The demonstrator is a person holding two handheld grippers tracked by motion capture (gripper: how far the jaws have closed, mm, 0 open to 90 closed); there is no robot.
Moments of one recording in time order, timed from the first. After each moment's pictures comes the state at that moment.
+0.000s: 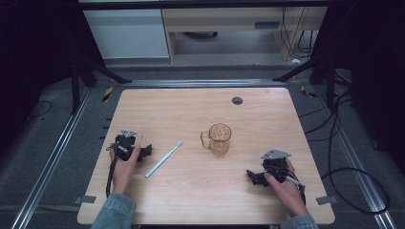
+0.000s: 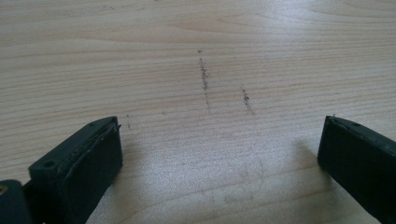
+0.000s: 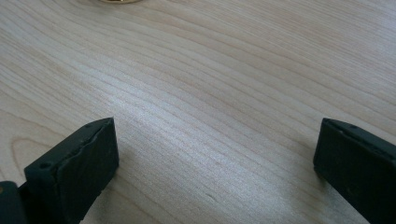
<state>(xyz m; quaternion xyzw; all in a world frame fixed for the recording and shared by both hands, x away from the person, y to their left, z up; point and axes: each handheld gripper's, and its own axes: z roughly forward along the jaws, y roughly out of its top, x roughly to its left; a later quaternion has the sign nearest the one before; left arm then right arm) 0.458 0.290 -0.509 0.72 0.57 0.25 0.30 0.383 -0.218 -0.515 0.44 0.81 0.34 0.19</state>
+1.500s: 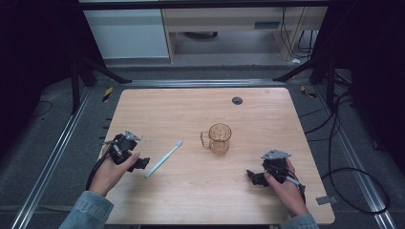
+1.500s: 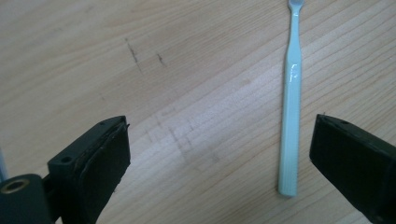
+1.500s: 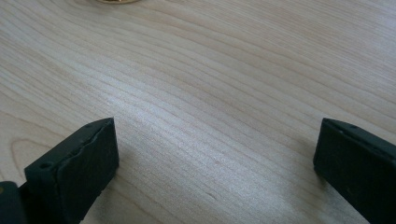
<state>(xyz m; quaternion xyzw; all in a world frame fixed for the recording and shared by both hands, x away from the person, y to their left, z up) 0.413 0.266 -0.424 0.85 0.45 0.19 0.20 0.382 -0.218 -0.515 0.45 0.80 0.34 0.19</state>
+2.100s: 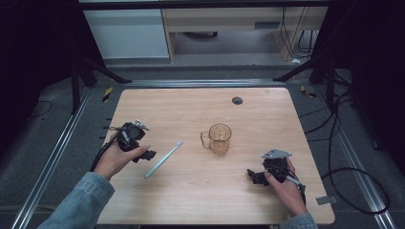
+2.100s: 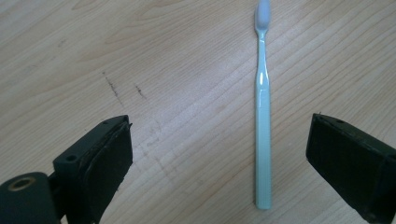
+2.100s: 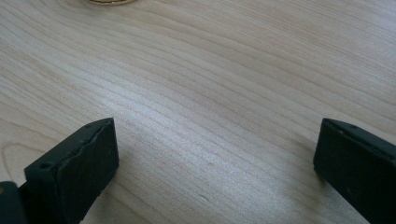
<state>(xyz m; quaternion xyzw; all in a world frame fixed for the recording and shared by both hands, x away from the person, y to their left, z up) 0.439 0.244 -0.401 0.88 0.41 0.14 0.18 0.384 -0.219 -0.515 0.45 0.80 0.34 0.19</state>
